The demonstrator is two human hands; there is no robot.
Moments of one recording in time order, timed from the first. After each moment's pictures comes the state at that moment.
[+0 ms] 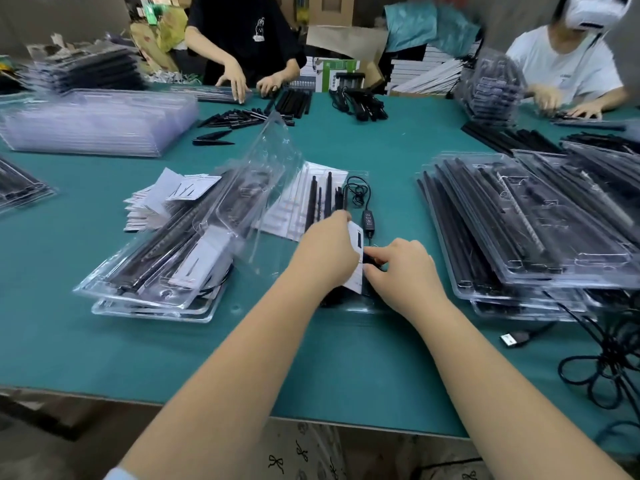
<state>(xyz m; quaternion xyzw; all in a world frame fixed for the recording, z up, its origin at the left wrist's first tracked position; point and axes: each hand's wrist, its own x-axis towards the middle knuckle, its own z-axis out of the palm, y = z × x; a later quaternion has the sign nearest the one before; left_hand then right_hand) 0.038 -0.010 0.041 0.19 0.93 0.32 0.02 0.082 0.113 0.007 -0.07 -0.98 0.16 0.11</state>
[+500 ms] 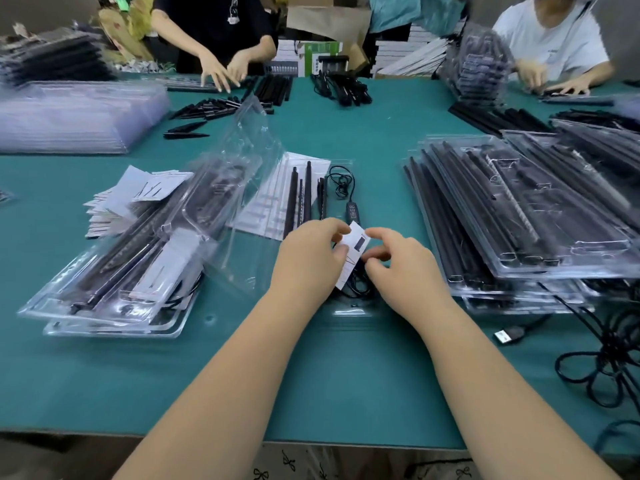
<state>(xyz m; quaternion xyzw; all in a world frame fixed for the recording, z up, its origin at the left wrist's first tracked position) 0.036 -0.005 0.009 0.23 0.90 0.35 -0.10 0.089 0.128 -0.002 -0.10 -0.92 0.35 0.14</state>
